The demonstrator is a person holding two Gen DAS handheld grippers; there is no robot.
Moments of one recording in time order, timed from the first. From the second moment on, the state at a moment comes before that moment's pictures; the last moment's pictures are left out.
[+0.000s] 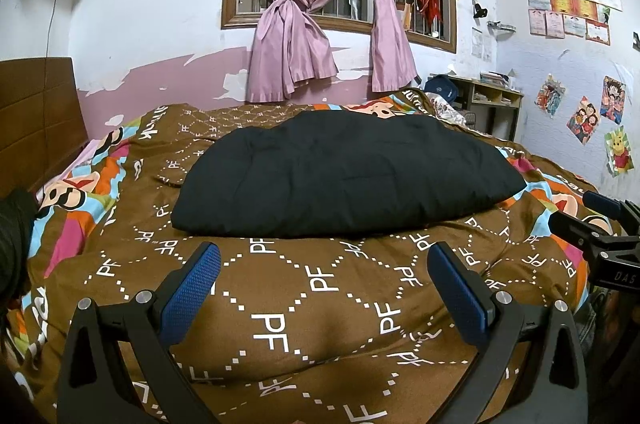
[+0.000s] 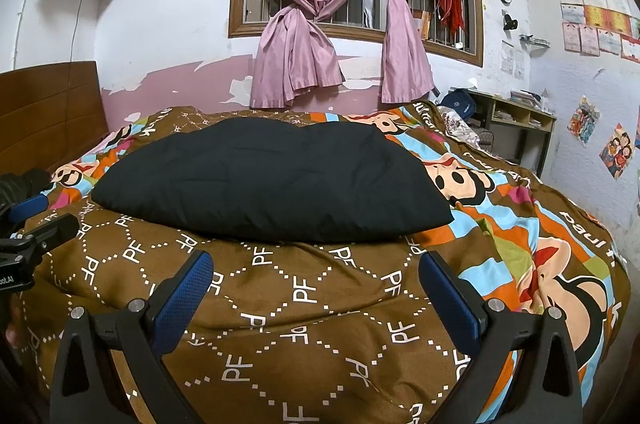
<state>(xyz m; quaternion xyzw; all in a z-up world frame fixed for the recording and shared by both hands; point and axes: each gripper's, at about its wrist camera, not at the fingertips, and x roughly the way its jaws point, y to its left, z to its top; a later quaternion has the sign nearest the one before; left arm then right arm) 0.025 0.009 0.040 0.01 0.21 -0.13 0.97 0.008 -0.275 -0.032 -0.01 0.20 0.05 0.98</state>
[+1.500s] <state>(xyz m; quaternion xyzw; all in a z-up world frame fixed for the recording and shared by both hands) 0.024 0.007 0.039 0.02 0.21 -0.13 0.97 0.008 -0.277 -0.031 -0.01 0.20 0.06 0.98</state>
